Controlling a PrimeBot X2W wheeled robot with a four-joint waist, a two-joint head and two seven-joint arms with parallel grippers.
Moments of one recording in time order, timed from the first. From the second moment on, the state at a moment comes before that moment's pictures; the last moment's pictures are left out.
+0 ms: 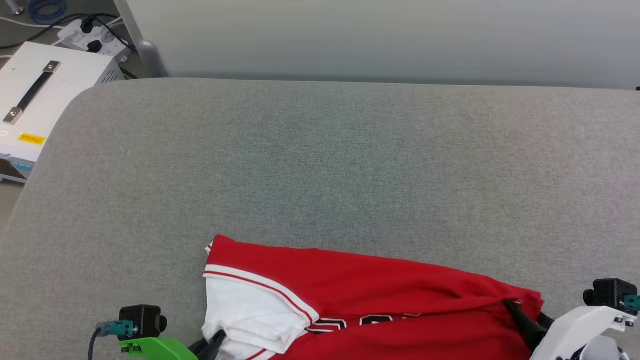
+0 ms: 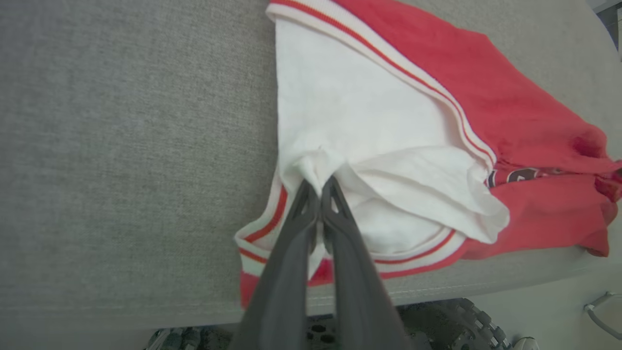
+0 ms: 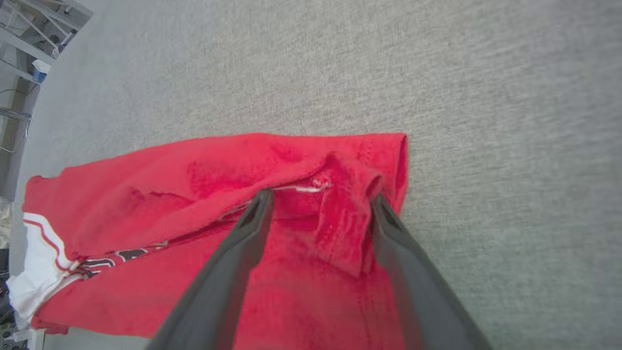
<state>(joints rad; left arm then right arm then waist) 0.06 0.56 -0.50 0.03 -1.05 0.12 0.19 0.08 -0.08 -0.15 0.09 0.57 0.13 0.50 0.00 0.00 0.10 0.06</state>
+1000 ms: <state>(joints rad) -0.09 0.45 -0.41 -0.13 -0.58 0.31 -0.25 0.09 -0.17 -0.16 -0.05 0.55 0.13 0.78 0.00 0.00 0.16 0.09</state>
